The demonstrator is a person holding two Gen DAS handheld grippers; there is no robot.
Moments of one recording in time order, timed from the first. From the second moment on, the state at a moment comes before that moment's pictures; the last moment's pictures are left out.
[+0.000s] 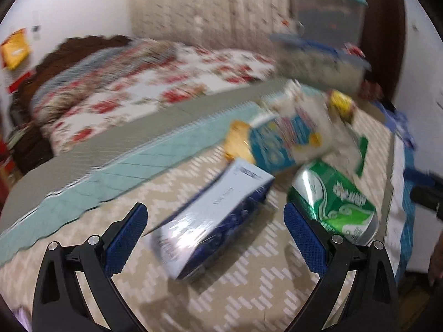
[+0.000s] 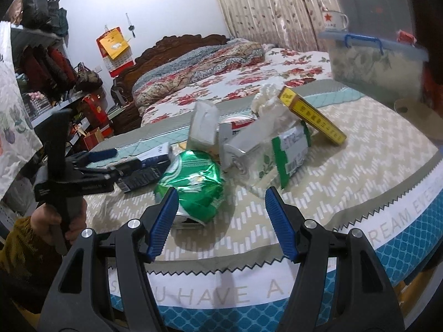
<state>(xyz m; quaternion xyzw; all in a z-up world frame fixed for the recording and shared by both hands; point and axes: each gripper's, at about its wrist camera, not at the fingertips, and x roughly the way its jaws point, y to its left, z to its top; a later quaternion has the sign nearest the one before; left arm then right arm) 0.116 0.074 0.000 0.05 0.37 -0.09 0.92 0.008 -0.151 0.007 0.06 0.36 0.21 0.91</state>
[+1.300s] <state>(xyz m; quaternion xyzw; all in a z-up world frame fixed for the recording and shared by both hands) 0.004 0.109 -0.003 -0.02 0.41 0.09 0.91 0.007 -0.003 -0.008 -0.13 0.29 0.39 0.86</state>
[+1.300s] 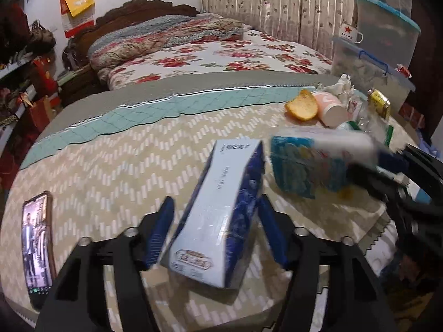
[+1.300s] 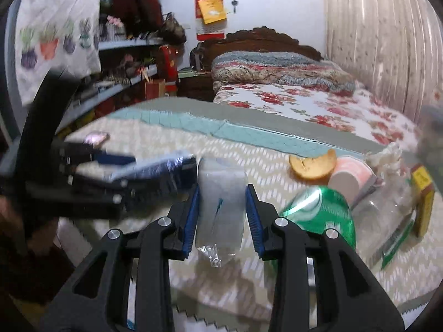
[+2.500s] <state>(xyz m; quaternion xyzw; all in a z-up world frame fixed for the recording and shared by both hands) 0.207 -0.158 0.132 0.00 0.39 -0.28 0.88 0.109 -0.363 0.026 0.18 0.26 0.13 0.94</state>
